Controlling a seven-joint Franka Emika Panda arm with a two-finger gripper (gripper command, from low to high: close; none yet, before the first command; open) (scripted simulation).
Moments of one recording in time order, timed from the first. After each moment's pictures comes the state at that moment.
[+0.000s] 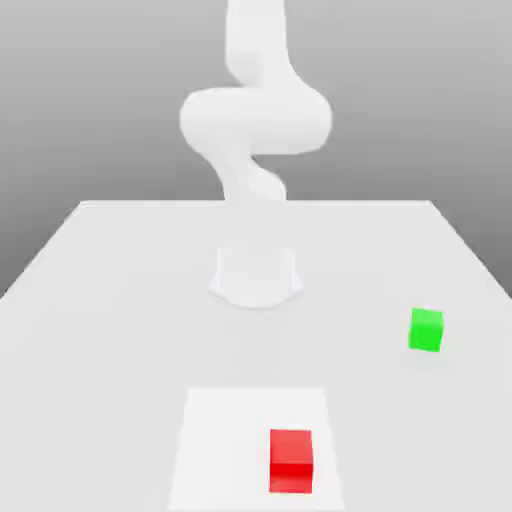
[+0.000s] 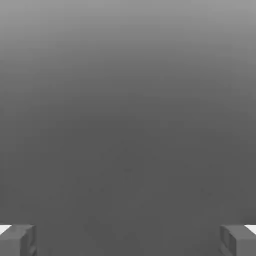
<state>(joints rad) -0.01 -0.71 0.01 -2.32 -0.01 2.34 0.81</state>
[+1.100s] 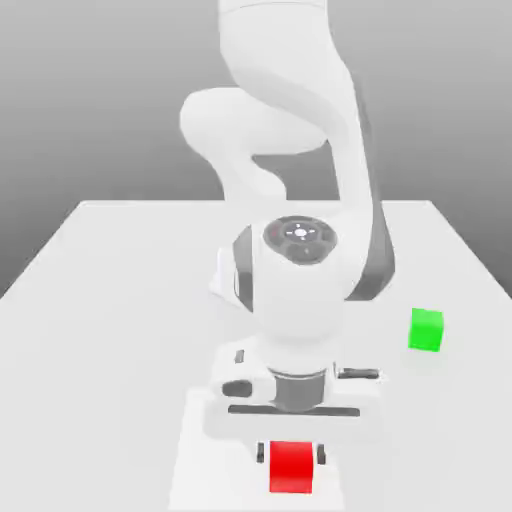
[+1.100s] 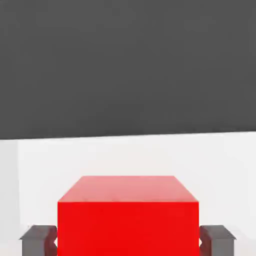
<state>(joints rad) 0.02 0.34 0.06 -2.52 -0.07 2.86 0.96</state>
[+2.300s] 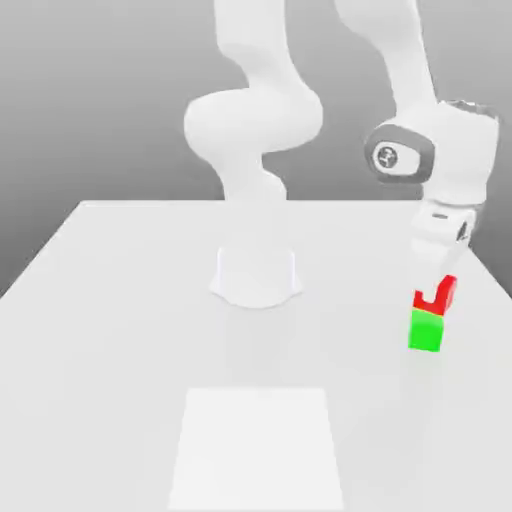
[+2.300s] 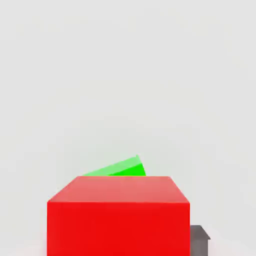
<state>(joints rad) 0.54 -0.03 0.50 -2.92 0.02 2.89 0.85</state>
